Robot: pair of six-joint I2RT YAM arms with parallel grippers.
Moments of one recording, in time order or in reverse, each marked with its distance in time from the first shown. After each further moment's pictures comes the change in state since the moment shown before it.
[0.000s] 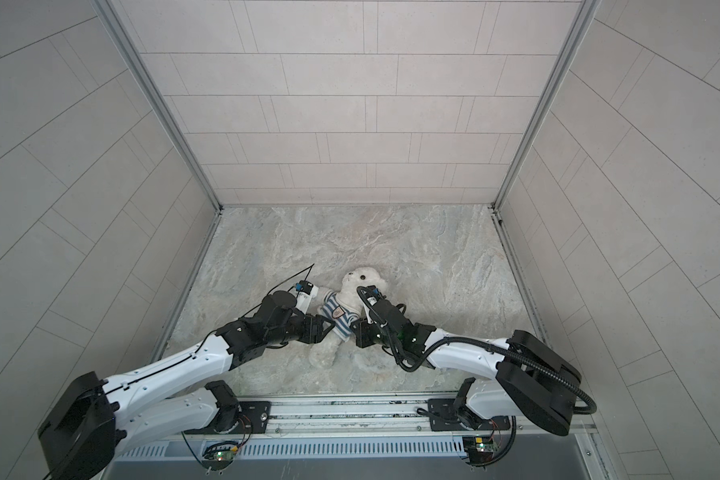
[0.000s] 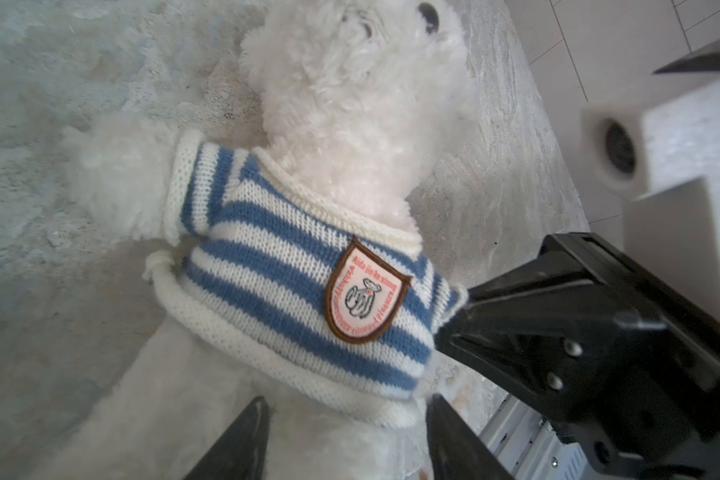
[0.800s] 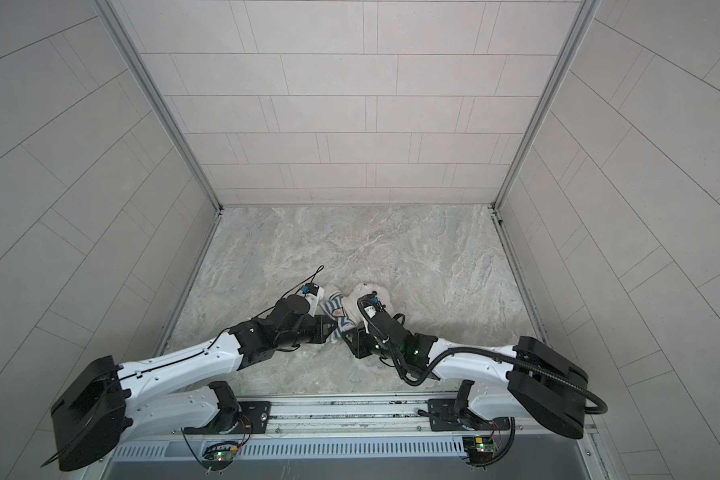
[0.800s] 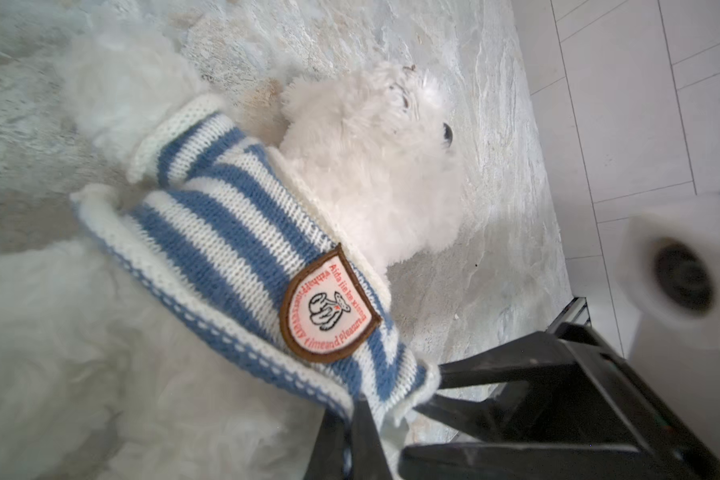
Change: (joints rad) left arm -0.089 0.097 0.025 0.085 -0.105 -0.220; right arm 0.109 -0.105 -0.063 0.032 0.071 0.082
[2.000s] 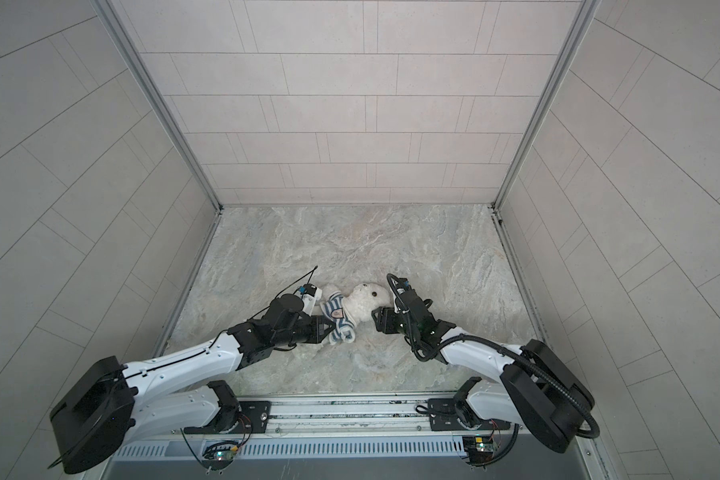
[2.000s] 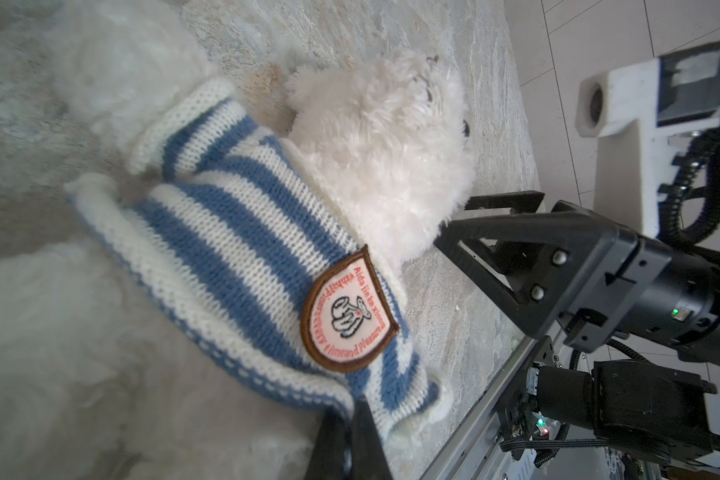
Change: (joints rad) left arm 0.074 0.004 -0.061 0.077 0.111 0.051; right arm -0.370 0.058 -0.020 -0.077 -0.057 -0.156
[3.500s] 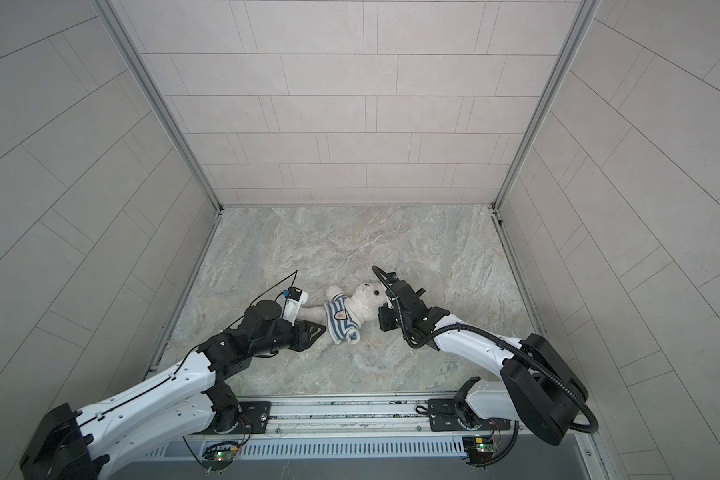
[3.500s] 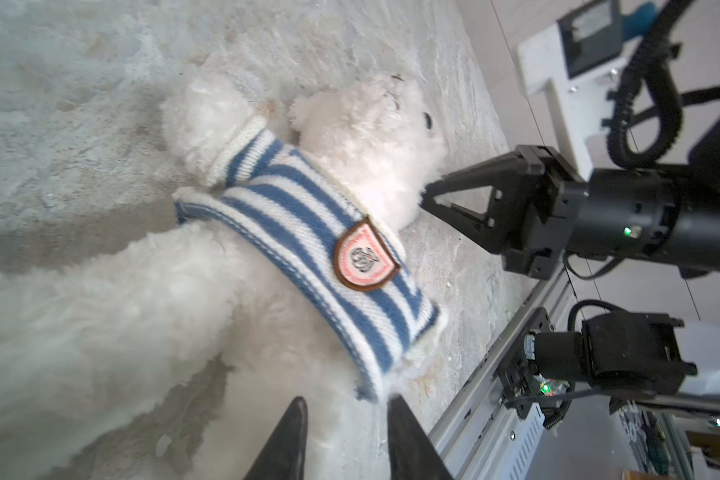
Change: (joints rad) left arm 0.010 -0.303 -0.056 -0.171 0.022 0.113; right arm 0.031 0.010 0.169 -0.297 0.071 -0.201
